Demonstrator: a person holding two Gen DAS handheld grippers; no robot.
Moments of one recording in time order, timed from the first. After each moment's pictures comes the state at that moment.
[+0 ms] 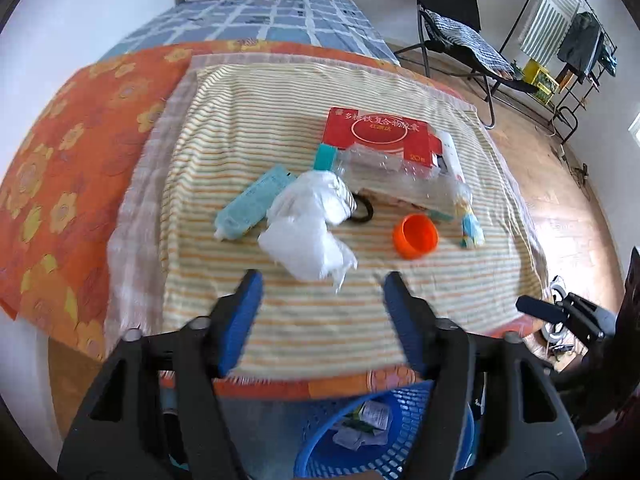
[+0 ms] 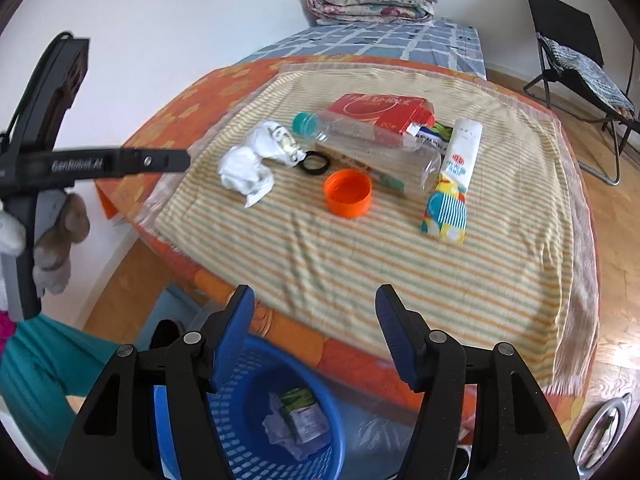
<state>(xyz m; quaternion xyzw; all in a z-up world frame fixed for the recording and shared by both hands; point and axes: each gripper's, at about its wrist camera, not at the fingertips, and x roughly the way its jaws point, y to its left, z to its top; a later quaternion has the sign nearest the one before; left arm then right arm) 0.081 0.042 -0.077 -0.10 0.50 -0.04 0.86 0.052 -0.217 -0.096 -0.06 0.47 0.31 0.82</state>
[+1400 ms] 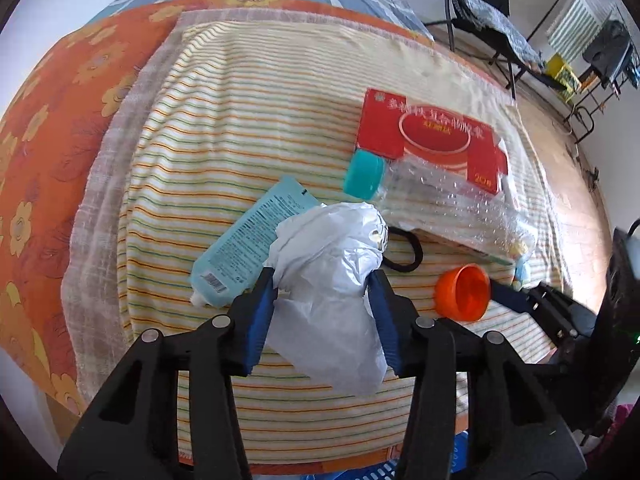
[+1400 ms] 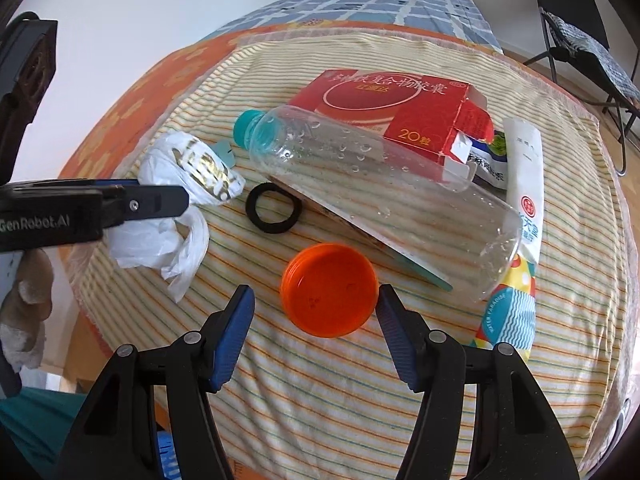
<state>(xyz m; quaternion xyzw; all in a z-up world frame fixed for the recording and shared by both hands) 0.161 0.060 -0.132 -0.12 0.55 -0.02 0.82 0.155 -0.145 -0.156 -0.06 0.52 0.28 0.81</state>
